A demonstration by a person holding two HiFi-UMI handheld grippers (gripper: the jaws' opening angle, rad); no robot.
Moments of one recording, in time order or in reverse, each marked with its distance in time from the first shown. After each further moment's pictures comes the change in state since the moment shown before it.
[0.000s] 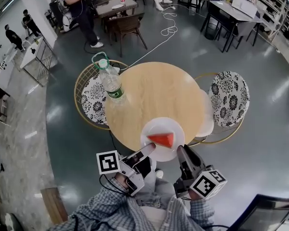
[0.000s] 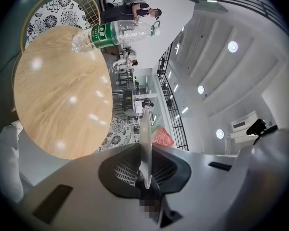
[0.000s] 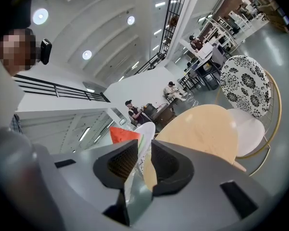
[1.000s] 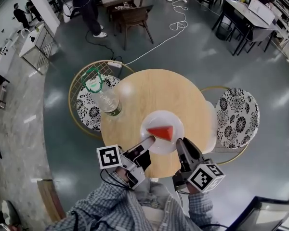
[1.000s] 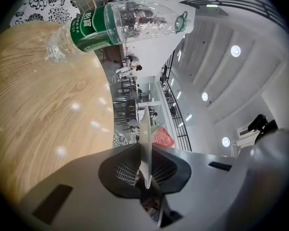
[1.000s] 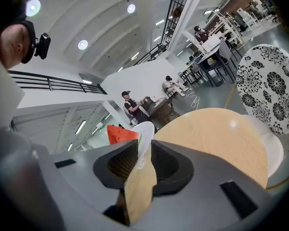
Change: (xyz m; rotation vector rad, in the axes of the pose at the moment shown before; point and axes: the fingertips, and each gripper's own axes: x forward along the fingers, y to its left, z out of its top) left arm 0.085 0.038 0.130 -0.003 -0.095 0.033; right arm 0.144 -0.061 0.064 -0.045 0.103 -0.030
